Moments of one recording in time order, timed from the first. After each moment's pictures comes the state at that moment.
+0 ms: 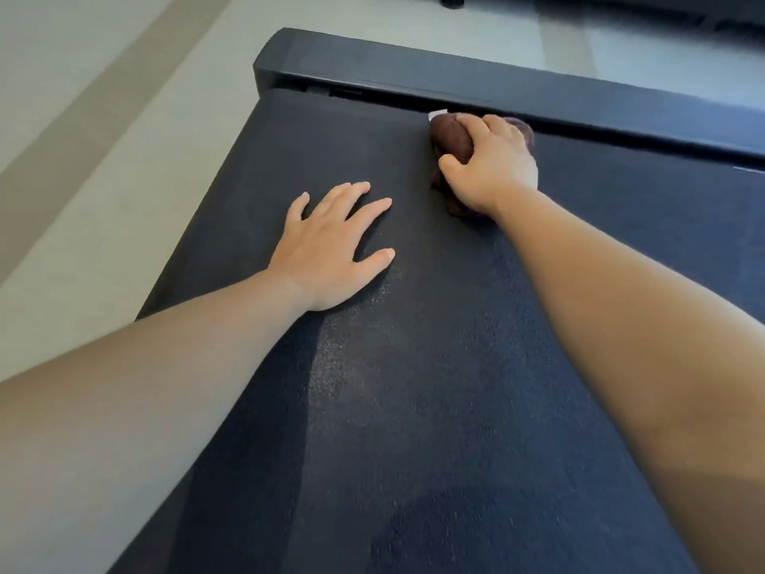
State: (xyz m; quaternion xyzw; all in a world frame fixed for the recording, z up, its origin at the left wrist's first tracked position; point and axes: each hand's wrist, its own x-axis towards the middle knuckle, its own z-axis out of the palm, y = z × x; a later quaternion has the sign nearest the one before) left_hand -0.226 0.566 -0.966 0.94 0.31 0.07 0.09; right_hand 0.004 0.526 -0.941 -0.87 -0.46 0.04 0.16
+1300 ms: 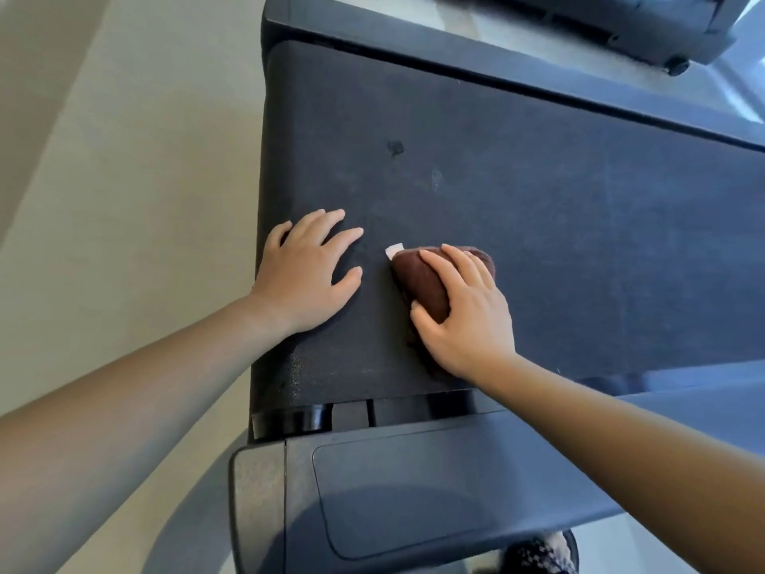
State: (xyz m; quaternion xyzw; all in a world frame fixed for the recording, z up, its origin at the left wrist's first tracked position) left_hand -0.435 0.526 -0.967 0.95 0.21 0.11 0.19; right_hand -0.330 0.342 -0.935 -0.91 -0.39 0.04 0.16
